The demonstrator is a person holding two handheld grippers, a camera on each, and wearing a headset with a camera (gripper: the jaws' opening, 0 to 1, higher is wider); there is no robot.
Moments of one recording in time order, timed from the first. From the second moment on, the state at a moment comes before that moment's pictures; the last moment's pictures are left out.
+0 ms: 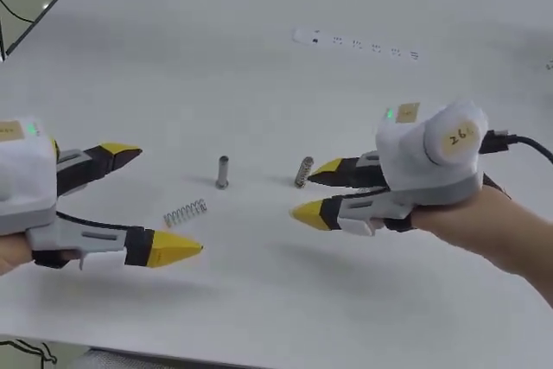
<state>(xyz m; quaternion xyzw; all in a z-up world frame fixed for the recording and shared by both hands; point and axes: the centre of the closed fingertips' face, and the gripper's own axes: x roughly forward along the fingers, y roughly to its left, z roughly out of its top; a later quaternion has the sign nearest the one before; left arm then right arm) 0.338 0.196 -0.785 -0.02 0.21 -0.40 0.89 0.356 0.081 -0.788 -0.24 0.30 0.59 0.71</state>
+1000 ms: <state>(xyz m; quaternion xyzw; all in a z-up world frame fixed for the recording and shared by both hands) 0.333 0.205 -0.791 -0.03 0.21 -0.40 0.89 0.330 0.176 -0.804 -0.40 0.20 0.69 0.57</state>
